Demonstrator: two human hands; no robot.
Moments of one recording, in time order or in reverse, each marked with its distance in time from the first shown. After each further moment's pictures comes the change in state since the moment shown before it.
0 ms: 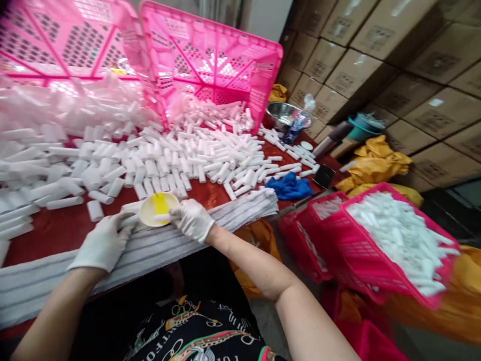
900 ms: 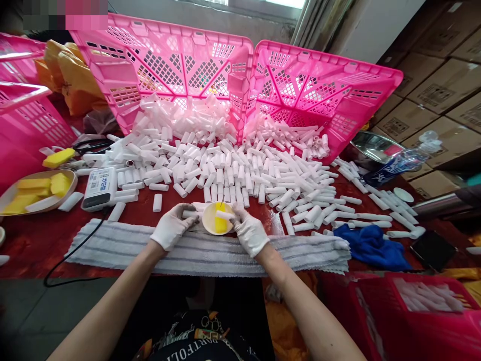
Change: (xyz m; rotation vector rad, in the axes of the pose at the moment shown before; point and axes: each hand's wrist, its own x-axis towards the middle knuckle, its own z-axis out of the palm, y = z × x) left_hand 0.009 -0.010 0.013 -1.143 0.104 -0.157; right_hand 0.017 0.013 0.014 0.468 0.023 0.218
